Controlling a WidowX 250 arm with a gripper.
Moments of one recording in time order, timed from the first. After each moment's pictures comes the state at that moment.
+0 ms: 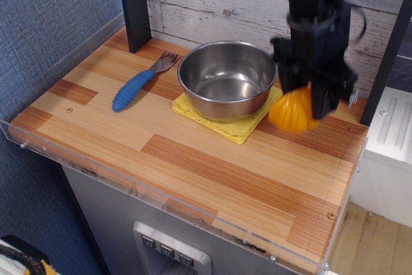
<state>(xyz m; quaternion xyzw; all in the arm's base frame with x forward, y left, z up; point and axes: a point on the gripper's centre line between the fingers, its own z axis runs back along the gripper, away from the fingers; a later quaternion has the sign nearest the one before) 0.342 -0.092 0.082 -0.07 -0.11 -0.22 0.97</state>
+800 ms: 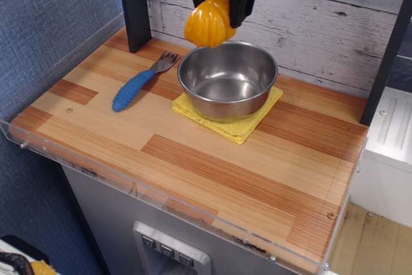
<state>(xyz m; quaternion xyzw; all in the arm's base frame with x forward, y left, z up) 0.338 0.012 0.152 0.01 -0.11 -0.03 0.99</state>
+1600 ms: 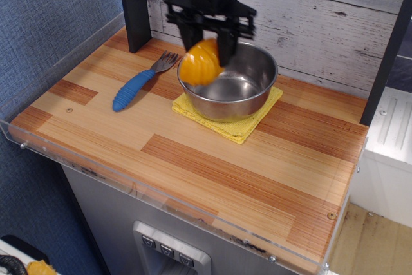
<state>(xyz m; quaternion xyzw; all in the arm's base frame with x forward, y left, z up) 0.350 0.021 0.086 -0.01 -0.07 0.02 1.00</state>
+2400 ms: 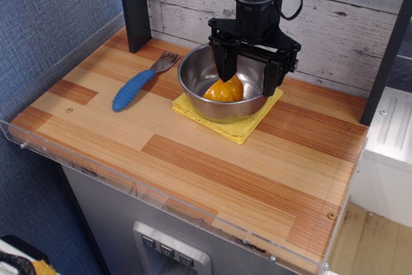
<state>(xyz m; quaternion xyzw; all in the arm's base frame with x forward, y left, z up) 0.351 -0.019 0.069 0.00 -0.06 -0.03 1.00</state>
